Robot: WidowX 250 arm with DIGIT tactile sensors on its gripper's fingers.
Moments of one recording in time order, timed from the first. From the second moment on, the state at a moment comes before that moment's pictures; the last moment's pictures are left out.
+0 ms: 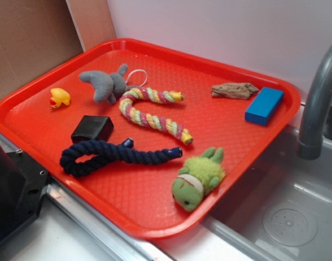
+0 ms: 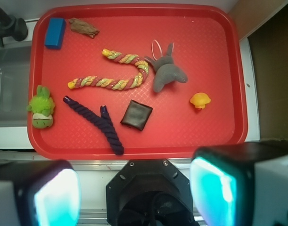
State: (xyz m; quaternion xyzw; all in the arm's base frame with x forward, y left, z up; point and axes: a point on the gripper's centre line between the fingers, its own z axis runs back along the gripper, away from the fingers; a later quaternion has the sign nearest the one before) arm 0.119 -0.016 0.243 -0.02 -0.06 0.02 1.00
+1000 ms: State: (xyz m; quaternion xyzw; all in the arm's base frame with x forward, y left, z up) arm 0.162 0.095 0.113 0.03 -0.06 -0.06 1.00
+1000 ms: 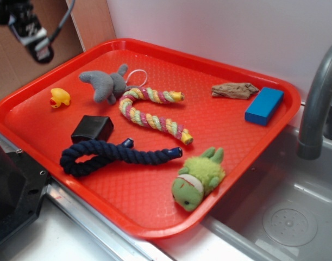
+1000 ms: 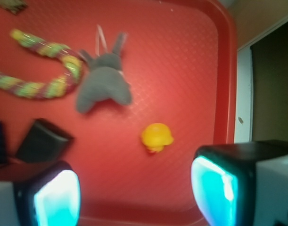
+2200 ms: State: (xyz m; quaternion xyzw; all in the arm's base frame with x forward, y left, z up) arm 0.175 0.107 0.020 0.06 0.01 -0.11 0.99
